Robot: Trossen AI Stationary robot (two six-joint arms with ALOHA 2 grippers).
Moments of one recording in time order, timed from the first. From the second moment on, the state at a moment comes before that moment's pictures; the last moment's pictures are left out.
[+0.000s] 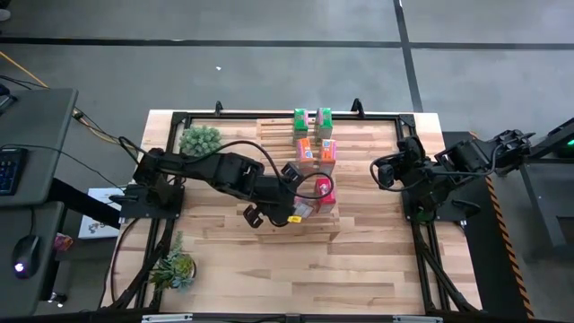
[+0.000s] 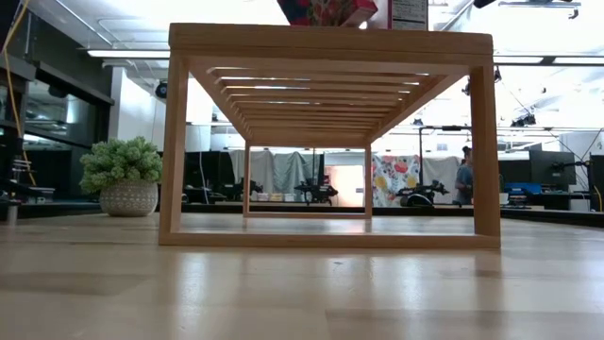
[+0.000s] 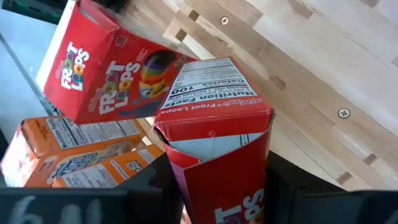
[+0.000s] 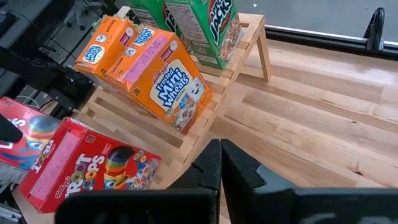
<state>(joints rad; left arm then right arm) -0.24 1.89 2.15 -1.30 -0.25 0.71 0.43 1.00 1.31 -1.32 0.73 1.35</state>
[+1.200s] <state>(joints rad) -0.22 1.88 2.15 -1.23 -0.33 0.71 0.43 1.00 1.31 -1.32 0.74 1.39</state>
